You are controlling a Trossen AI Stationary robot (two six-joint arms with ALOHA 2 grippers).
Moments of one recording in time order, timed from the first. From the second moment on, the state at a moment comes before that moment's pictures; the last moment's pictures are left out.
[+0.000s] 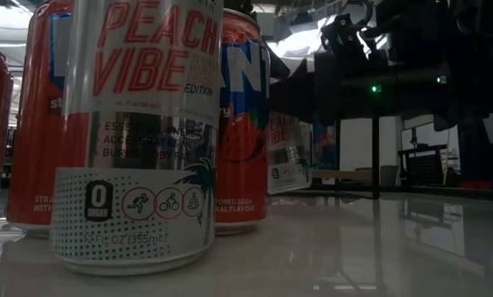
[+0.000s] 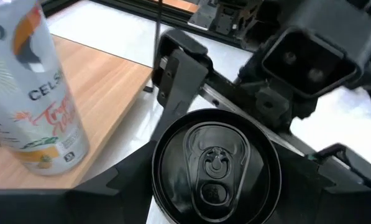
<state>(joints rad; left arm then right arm) -0.12 1.64 0.97 0.19 -0.28 -0.37 0.27 1.96 0.59 1.38 0.50 -0.13</state>
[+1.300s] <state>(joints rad) -0.02 1.64 1.01 0.07 -0.03 -0.22 0.27 1.33 0.59 0.49 0.34 0.03</state>
